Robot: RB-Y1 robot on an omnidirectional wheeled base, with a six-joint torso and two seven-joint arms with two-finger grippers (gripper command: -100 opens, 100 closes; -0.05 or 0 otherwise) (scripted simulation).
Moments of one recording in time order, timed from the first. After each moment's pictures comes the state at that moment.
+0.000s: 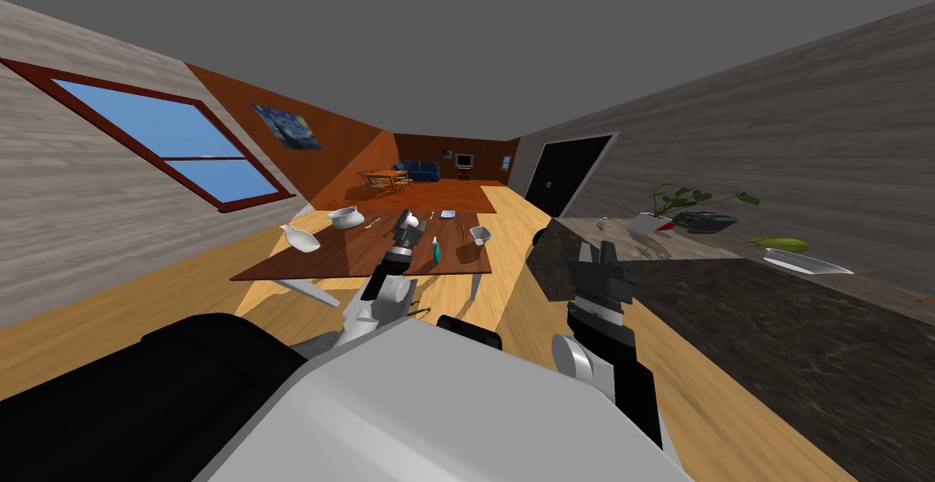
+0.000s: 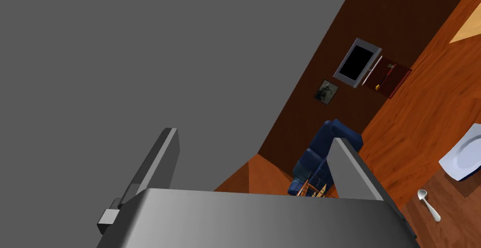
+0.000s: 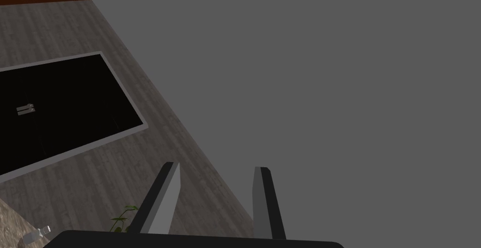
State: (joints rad) left arm 0.38 0.19 0.09 -2.16 0.22 -0.30 0.30; right arm 0.51 0.01 0.03 -2.36 -0.09 -0.37 -0.07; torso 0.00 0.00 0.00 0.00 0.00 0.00
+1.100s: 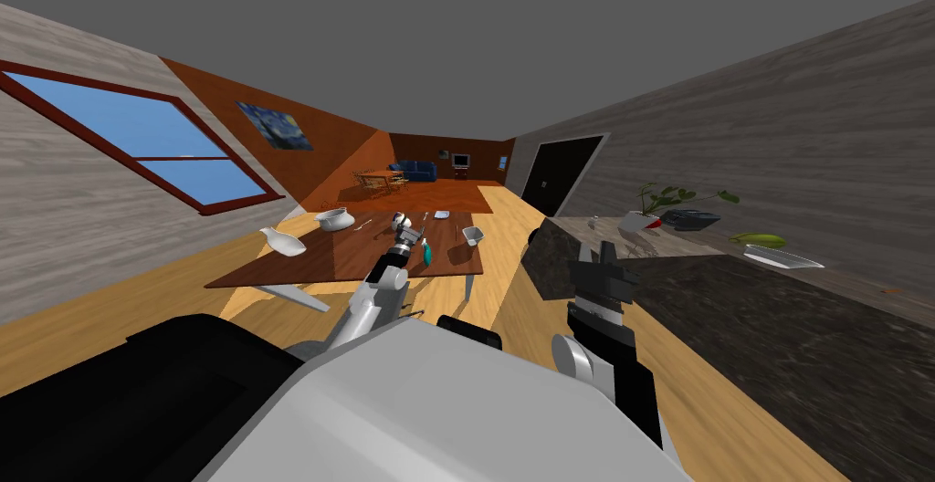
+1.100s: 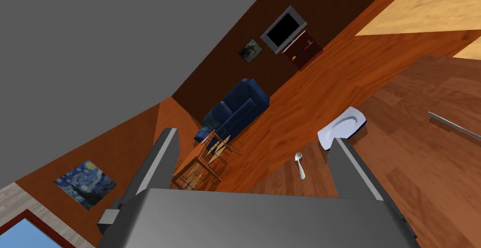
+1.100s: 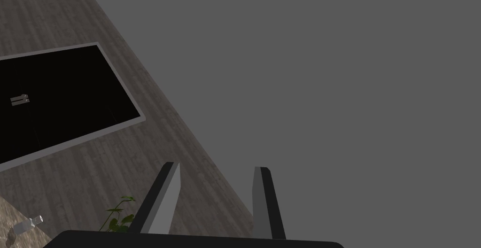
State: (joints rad) left arm 0.27 0.22 0.20 -1.96 0.37 -0.10 0.58; right arm 0.51 0.01 0.03 -2.36 -0.09 -0.37 -0.07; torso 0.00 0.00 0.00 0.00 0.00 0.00
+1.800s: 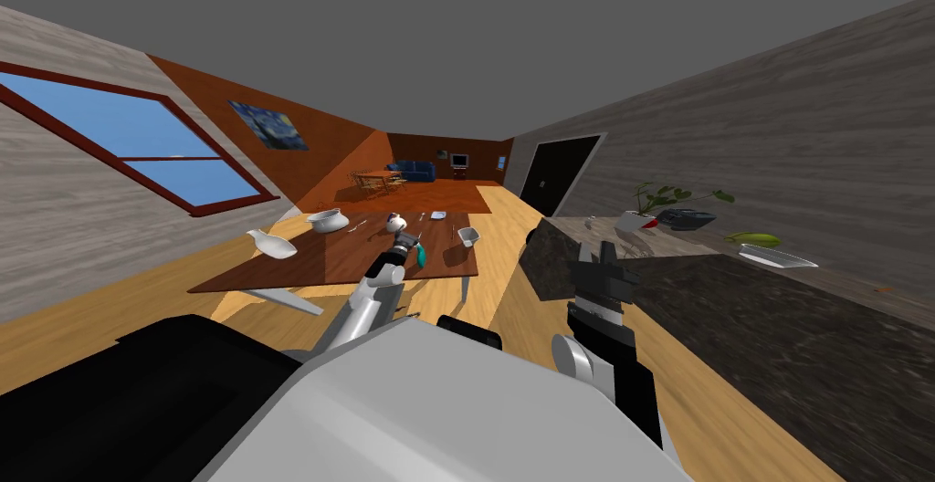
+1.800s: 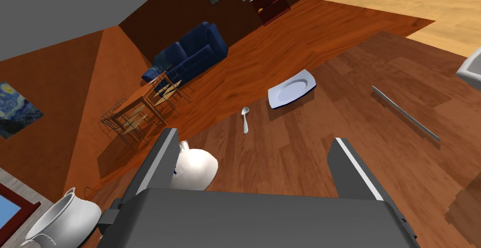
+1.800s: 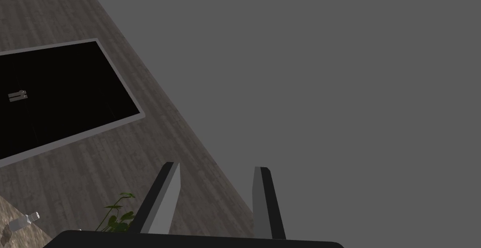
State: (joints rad) left arm 0.22 0.20 0.29 -1.85 0.46 0.08 0.74; right arm 0.51 0.01 0.03 -2.36 -0.09 -0.37 -0.07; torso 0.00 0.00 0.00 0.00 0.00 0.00
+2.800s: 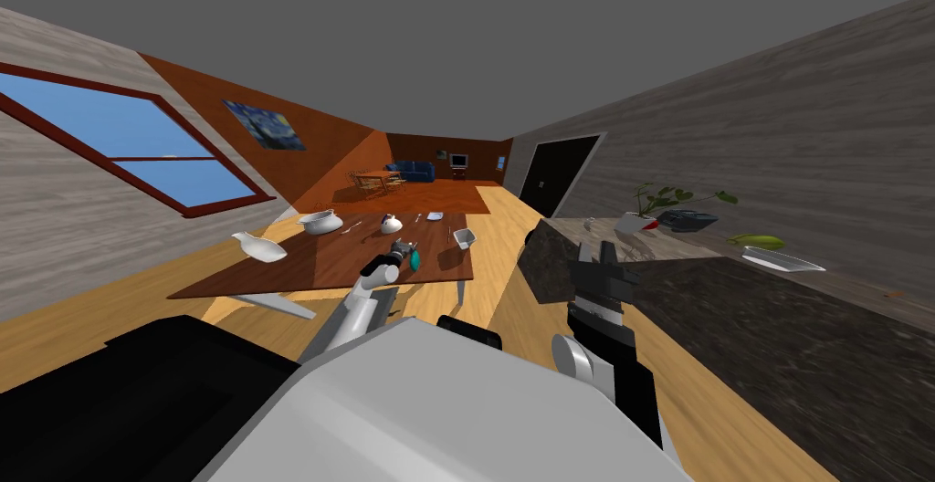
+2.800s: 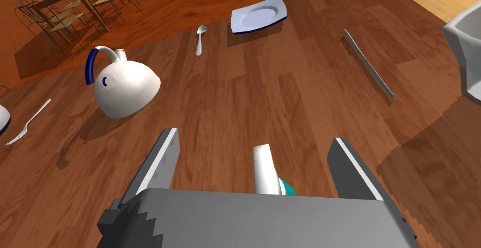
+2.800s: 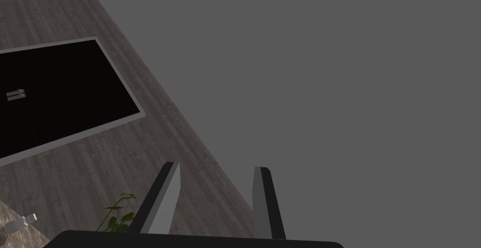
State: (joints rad) left arm 0.18 0.19 0.42 -1.72 0.55 0.32 0.89; right arm 0.51 0.01 0.03 -2.36 -0.09 -0.37 -0.07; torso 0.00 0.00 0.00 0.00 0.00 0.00
